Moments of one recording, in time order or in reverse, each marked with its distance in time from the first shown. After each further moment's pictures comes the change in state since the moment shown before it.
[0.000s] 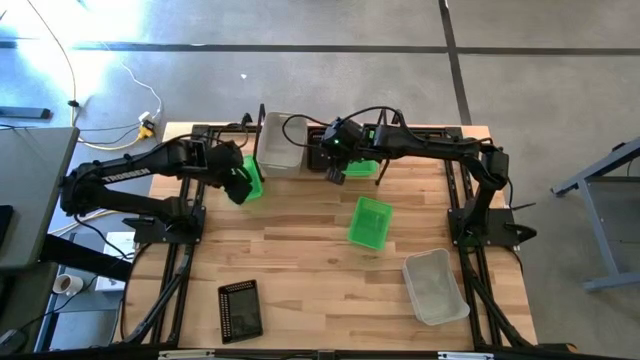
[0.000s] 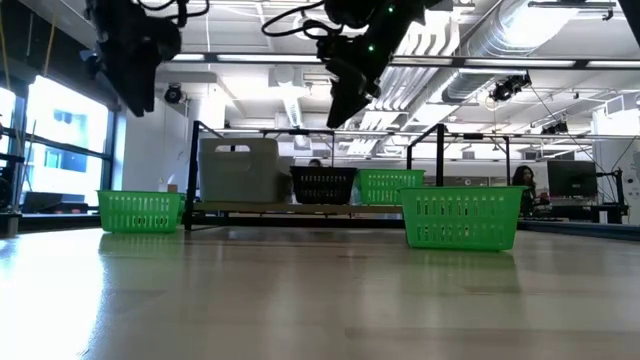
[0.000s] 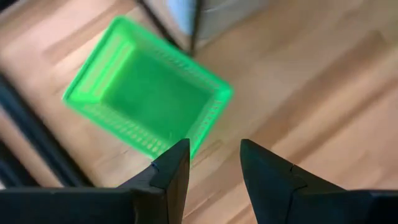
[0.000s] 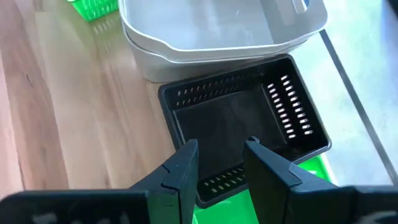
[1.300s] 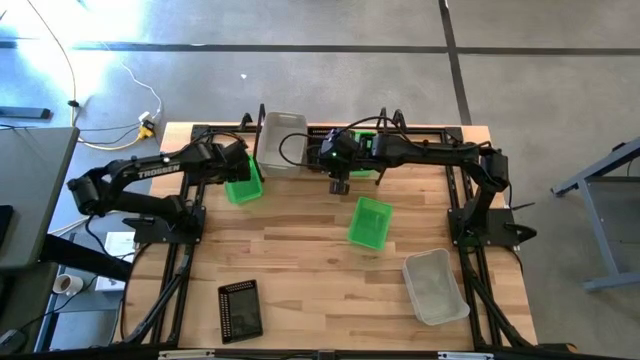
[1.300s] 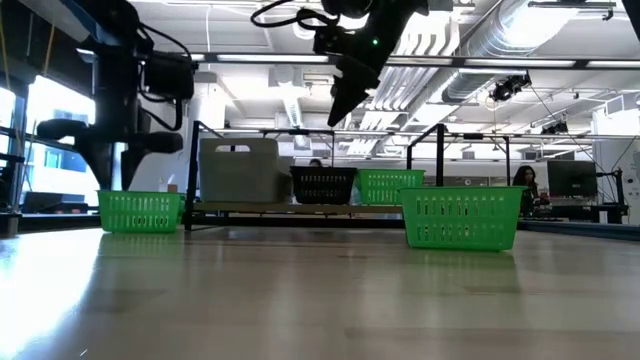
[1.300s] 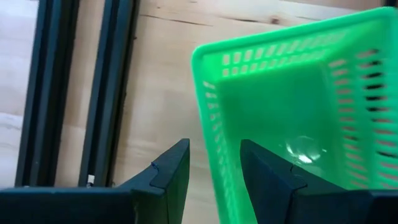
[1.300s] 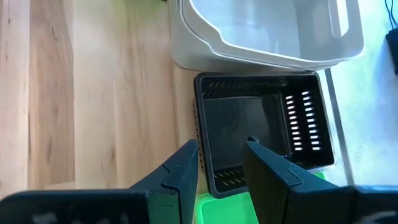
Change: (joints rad) left arm 0.309 0.160 -0.317 0.228 -0.171 -0.501; right arm 0.071 0.000 0.000 -0.039 0.032 -0.176
